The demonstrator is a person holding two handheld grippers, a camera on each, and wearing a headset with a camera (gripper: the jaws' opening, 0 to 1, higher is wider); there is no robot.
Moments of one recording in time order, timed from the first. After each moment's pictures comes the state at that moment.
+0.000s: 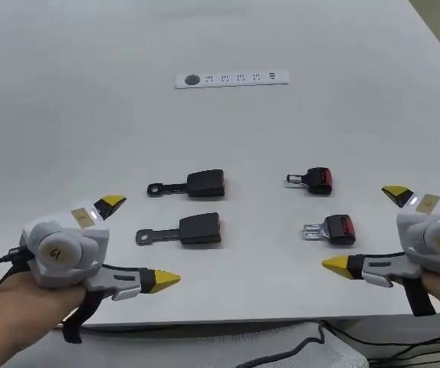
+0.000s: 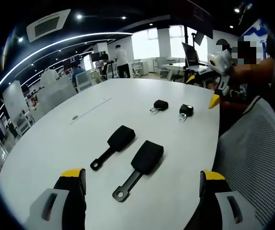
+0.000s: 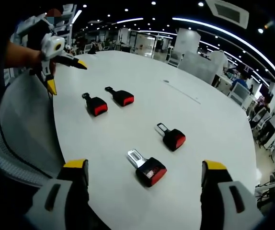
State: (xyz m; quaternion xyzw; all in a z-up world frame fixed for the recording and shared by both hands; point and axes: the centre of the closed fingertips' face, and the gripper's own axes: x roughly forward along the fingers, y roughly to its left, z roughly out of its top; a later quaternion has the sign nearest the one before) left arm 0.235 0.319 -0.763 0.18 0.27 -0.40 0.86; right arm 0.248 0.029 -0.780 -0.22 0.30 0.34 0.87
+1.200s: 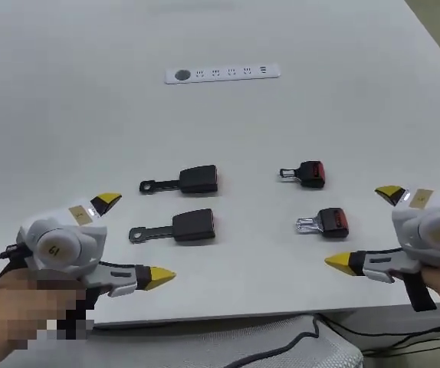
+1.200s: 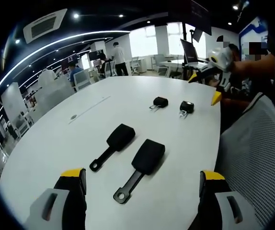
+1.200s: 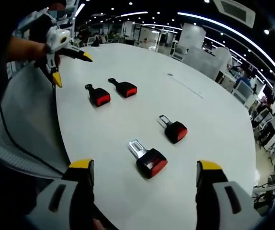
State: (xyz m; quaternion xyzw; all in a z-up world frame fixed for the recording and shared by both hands) left arm 0.247 0.318 -0.773 0.19 0.28 -0.40 0.85; right arm 0.242 0.018 -0.788 -0.24 0.32 0.35 0.85
